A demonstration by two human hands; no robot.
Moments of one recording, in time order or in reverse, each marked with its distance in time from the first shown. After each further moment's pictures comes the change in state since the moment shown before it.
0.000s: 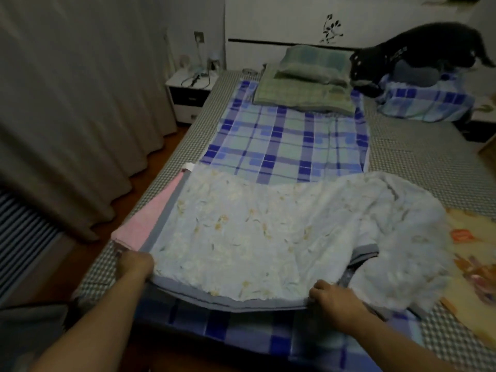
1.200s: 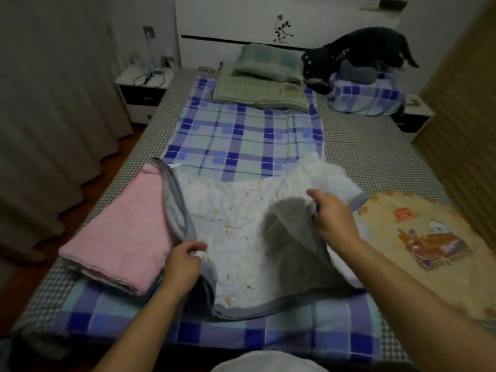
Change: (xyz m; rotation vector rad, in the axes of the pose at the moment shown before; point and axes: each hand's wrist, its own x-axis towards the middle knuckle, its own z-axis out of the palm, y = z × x) left_hand -0.145 0.045 0.073 -0.281 -0.445 0.582; right_hand -0.023 0.046 -0.150 0.436 0.684 0.379
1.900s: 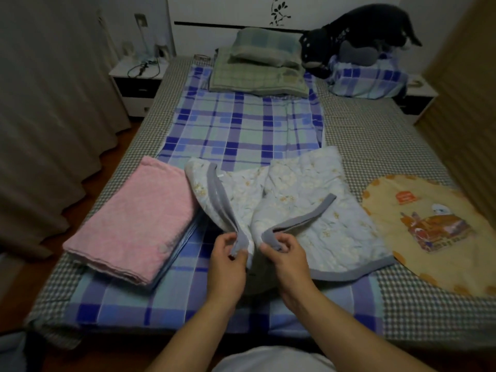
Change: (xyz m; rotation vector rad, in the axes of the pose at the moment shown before) left_hand -0.078 0.043 0.058 -0.307 -0.028 0.039; right_hand -0.108 -0.088 0.079 1.359 -0.060 0.684
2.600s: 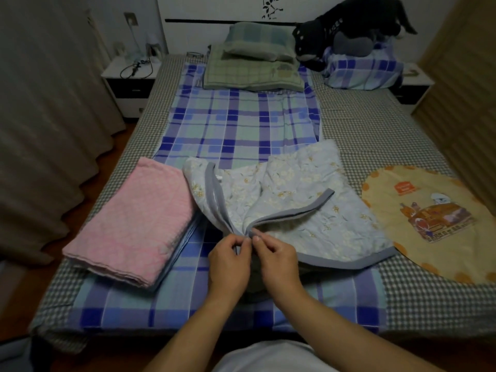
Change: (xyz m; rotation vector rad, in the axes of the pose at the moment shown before) left_hand 0.007 0.005 -0.004 0.386 -0.003 0.184; right_hand -0.014 0.002 0.021 -0.192 -0.016 -0.247
